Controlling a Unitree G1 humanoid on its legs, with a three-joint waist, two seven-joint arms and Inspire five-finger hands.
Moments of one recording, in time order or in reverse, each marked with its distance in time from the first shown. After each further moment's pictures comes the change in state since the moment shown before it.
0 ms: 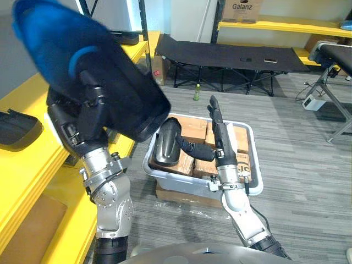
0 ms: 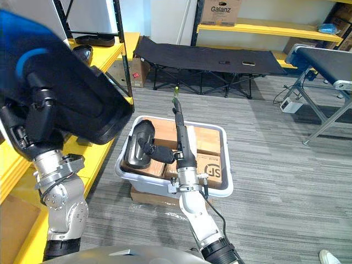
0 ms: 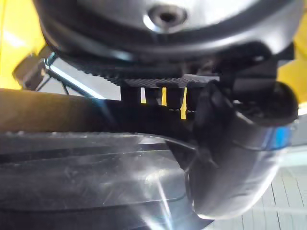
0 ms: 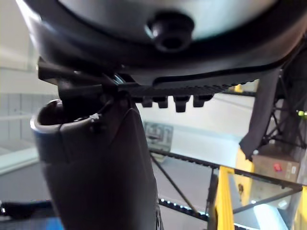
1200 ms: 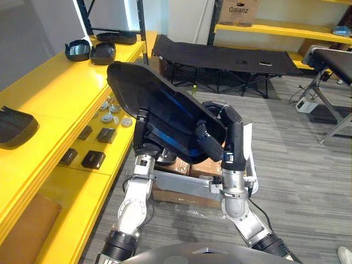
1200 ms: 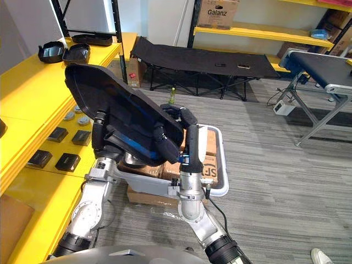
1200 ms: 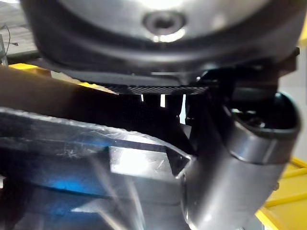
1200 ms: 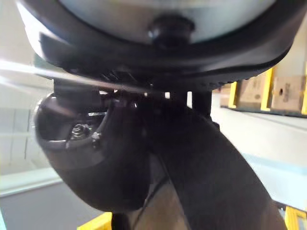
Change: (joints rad) left arm -0.030 0.052 -0.236 0.284 -1.125 0.303 -0.432; right arm -0.025 -0.080 0.095 0.052 -0.176 -0.264 -0.342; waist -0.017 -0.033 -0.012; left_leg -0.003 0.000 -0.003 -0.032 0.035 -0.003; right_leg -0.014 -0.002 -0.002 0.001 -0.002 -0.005
